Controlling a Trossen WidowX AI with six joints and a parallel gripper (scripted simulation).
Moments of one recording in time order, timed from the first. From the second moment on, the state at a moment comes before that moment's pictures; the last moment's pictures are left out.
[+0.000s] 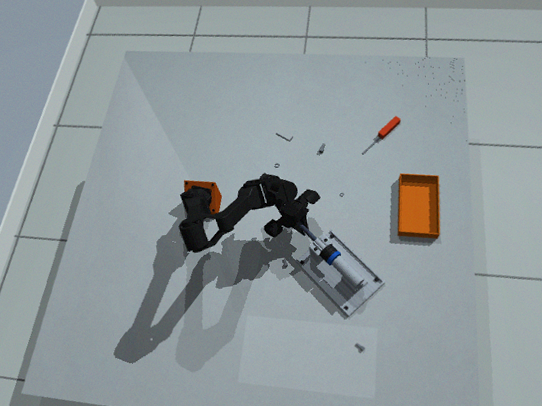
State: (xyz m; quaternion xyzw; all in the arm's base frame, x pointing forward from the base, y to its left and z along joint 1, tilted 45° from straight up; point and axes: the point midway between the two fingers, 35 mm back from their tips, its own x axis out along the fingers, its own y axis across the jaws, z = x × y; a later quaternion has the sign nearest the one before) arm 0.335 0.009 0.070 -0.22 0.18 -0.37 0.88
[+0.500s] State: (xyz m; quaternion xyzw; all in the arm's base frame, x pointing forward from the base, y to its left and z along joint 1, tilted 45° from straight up) arm 0.334 0.010 0.069 -0.22 0.18 -0.37 0.88
